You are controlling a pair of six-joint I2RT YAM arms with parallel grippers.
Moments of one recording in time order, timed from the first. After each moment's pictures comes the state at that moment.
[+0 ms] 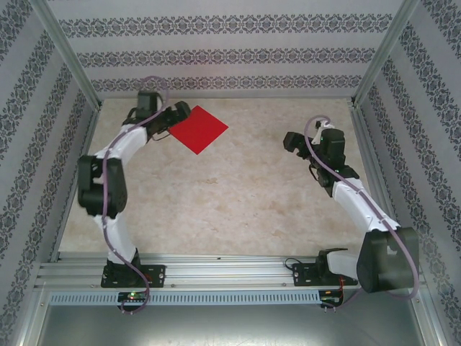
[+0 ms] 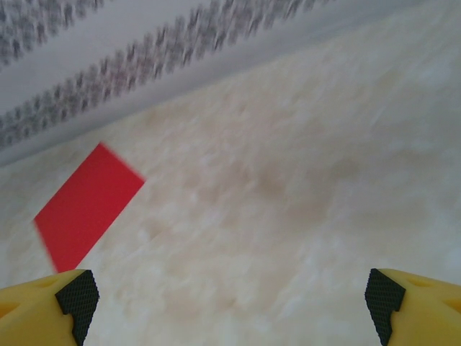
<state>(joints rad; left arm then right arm) -0.09 1.97 1.56 -0.29 0.31 -0.59 0.09 1.26 0.79 -0.03 -0.19 0.48</state>
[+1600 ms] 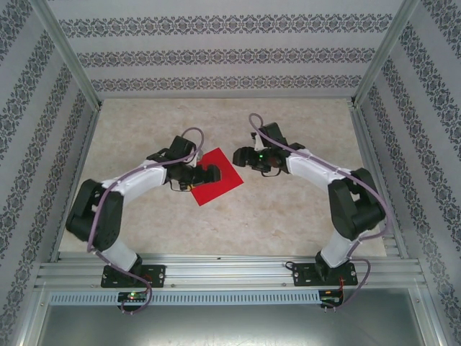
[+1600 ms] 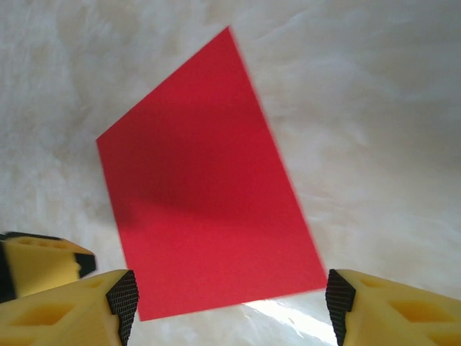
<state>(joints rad) -0.41 1.58 1.01 -0.45 0.37 -0.58 0.47 1.73 1.16 -0.33 -0.38 0.60</state>
